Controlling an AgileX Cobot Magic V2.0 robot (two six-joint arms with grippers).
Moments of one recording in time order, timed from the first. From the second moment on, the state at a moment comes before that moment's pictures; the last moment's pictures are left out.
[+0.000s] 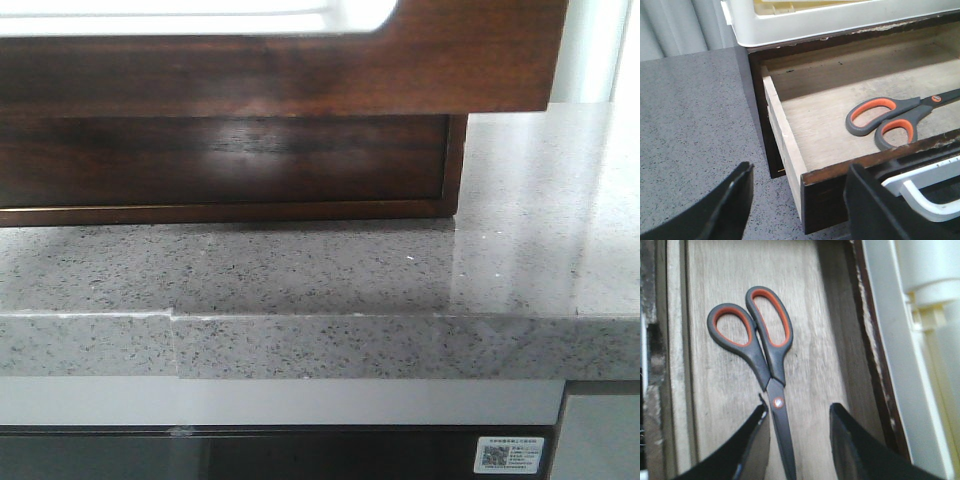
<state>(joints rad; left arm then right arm) -0.11 0.39 -0.77 -0.30 0.79 0.33 0.66 1.51 -1.85 0.17 1.21 -0.80</state>
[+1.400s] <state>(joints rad) -0.11 0.39 -0.76 -0.30 0.79 0.33 0.18 0.49 -0.64 0.05 0.70 -0.03</state>
